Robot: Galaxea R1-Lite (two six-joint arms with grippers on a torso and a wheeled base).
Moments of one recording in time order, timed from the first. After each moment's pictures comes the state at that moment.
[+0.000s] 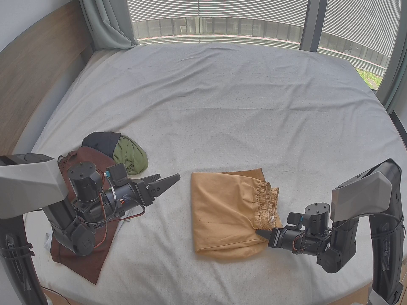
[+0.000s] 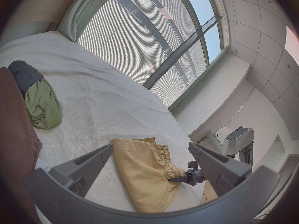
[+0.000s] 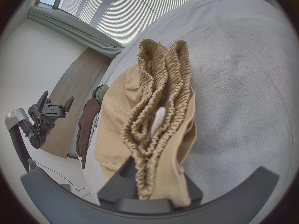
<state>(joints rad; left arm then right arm) -0.29 2.16 -0.55 -1.55 -0.54 -0.49 0.40 2.44 -0.40 -1.54 0.30 0.56</state>
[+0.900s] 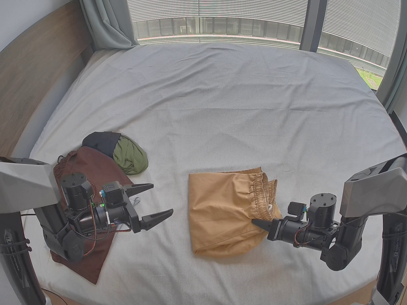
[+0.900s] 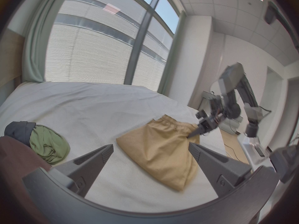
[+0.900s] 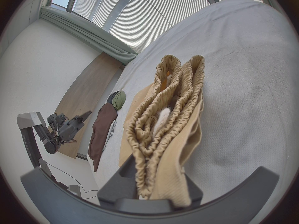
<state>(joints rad) -0.22 2.16 -0.43 -1.55 -0.73 0.12 0.44 2.31 -0.39 -1.54 0.32 0.56</state>
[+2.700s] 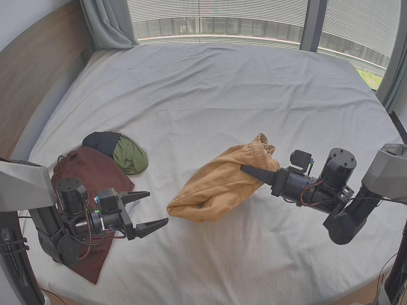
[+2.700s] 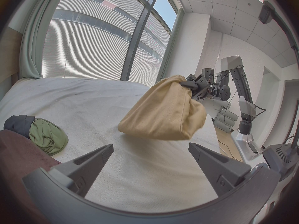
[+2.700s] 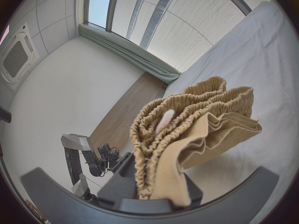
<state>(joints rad) -0.19 2.15 -0.36 -1.55 -0.79 0.14 0.44 2.11 -0.63 -1.54 0.59 0.67</state>
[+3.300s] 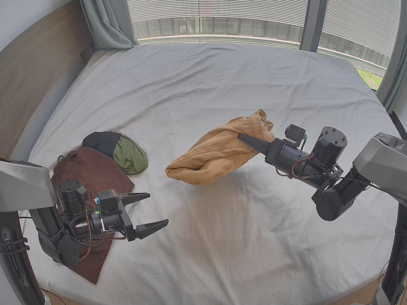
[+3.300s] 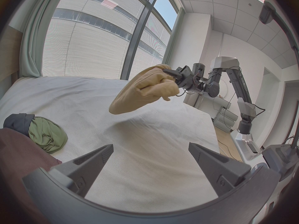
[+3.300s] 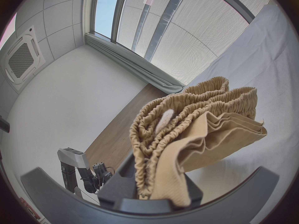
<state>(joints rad) -0.19 2.15 -0.35 -1.55 -0.79 0.14 0.40 2.19 -0.93 -1.47 0.59 0.73</state>
